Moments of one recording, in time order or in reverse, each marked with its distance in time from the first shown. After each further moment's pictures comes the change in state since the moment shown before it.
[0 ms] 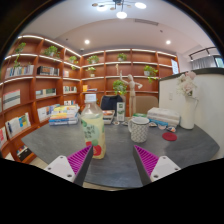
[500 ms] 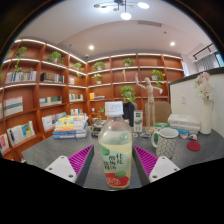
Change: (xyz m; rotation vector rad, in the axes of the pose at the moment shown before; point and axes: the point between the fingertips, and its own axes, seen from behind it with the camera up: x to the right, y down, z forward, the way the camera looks) arm -0.077 -0.039 0.101 0.085 -0.076 0.033
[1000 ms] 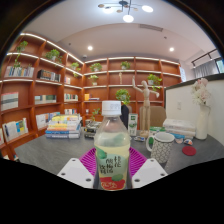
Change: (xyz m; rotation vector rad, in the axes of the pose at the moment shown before) arm 0.015 -0.001 0.011 0.031 0.069 -0.052
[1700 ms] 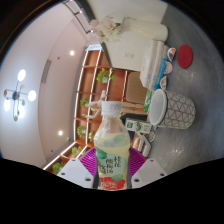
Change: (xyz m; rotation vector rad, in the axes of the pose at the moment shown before) arm 0.072 -0.088 0.074 0.226 -0.127 1.385
